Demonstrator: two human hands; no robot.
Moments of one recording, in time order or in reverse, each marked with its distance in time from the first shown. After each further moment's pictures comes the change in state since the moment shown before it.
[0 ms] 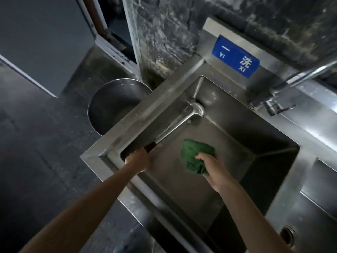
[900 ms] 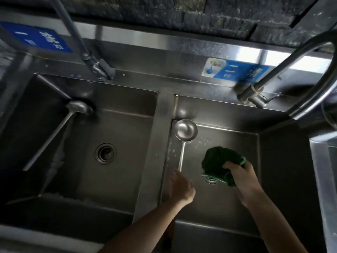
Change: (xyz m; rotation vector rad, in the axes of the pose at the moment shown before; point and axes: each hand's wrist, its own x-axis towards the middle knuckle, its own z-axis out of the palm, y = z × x) left_hand -0.208 0.401 0.344 0.133 -0.269 0.398; right_hand -0.066 0.122 -0.475 0.231 0.519 -0.104
